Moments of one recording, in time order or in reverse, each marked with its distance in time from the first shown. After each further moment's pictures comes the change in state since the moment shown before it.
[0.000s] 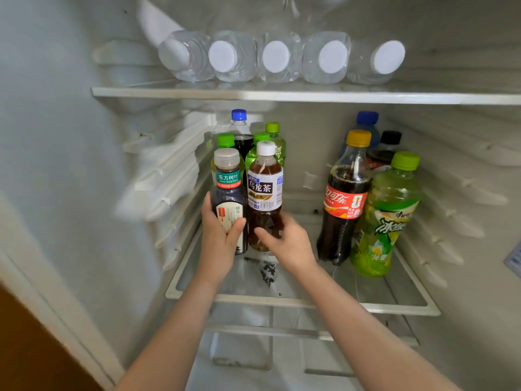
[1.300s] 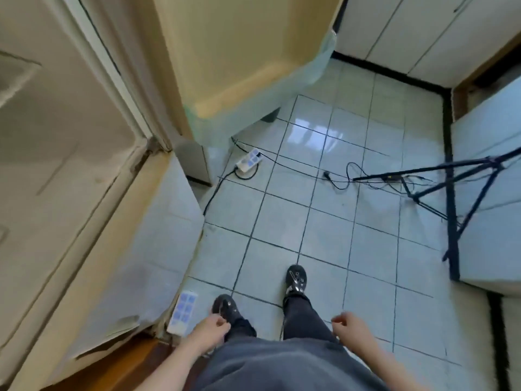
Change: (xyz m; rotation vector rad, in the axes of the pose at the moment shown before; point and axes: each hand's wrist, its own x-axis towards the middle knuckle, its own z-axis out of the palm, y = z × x) left_hand -0.504 -0.120 -0.093 0.791 -2.191 -0.385; right_hand -0.766 0.037 0.098 0.225 0.323 1.885
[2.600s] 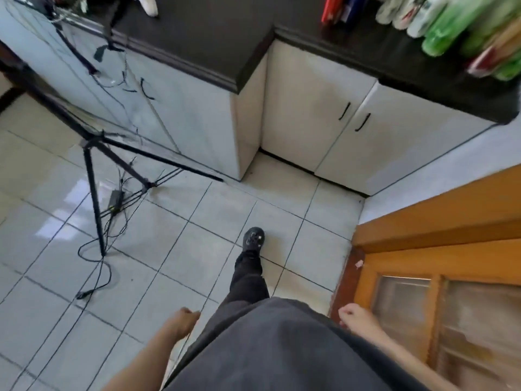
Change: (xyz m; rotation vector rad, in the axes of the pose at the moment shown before) left_hand 0.120 0.584 0.509 1.356 -0.204 0.231; right_hand 0.049 0.562 -0.149 1.165 0.188 0.663
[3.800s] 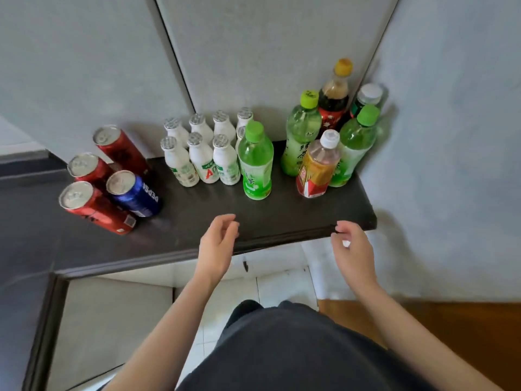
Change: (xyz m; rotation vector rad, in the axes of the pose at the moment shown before) left_hand -0.027 0.787 -0.073 -0.161 0.142 1.028; right_hand 0.181 -0.074 -0.522 0.843 0.978 -0.067
